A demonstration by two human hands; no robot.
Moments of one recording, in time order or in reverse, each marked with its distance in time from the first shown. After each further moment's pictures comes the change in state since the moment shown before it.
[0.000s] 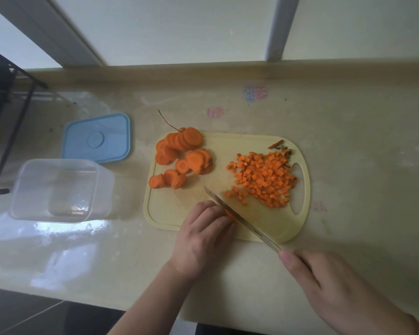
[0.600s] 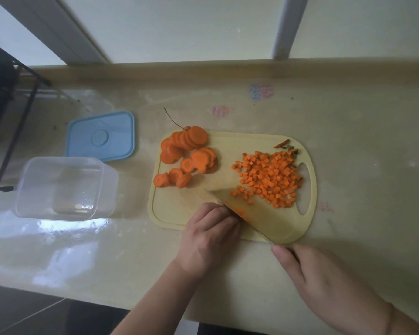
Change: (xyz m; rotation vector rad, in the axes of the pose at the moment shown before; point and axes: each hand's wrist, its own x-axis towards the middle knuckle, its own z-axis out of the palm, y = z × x) left_hand -0.001 -0.001 0.000 -0.003 0.015 0.006; right_hand 0.009 -0.014 0.010 -0.151 0.018 -0.015
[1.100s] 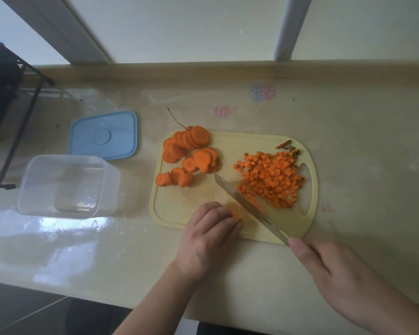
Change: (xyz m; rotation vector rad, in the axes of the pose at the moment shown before) left_hand -0.004 0.003 -0.004 -0.005 0.028 0.000; right_hand 0.001 0.010 -0.018 0.149 0.042 -0.035
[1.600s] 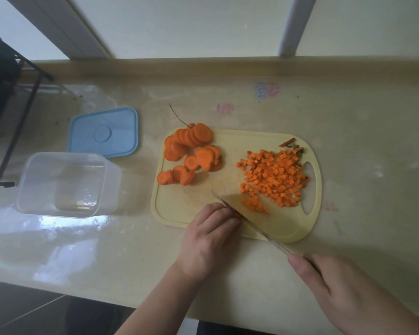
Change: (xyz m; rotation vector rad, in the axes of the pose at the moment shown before) left_hand -0.007 -0.006 0.002 -0.007 -0.071 0.000; right_hand -0.012 0.002 0.010 -0.070 -0.079 0.092
